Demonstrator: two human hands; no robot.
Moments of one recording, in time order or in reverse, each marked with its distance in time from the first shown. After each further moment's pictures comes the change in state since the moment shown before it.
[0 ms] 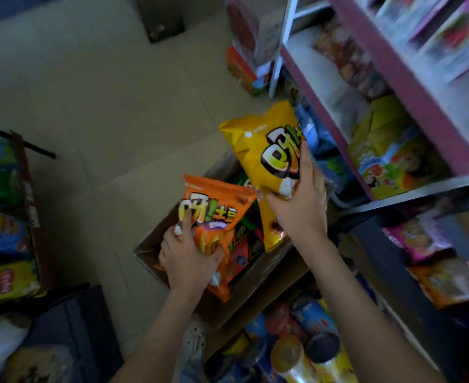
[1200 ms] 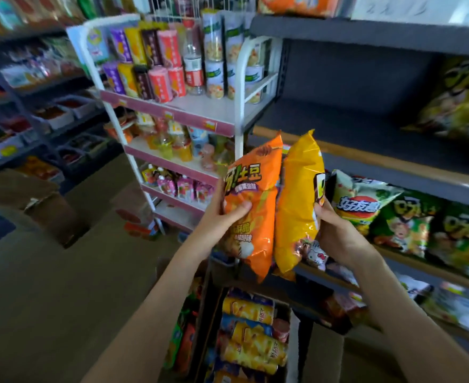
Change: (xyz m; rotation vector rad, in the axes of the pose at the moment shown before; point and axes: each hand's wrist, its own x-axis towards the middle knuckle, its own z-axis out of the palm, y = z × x) left_hand -0.314 0.327 -0.405 -0.796 -0.985 0.769; right_hand -0.352 -0.086 -0.500 1.181 0.131 0.000
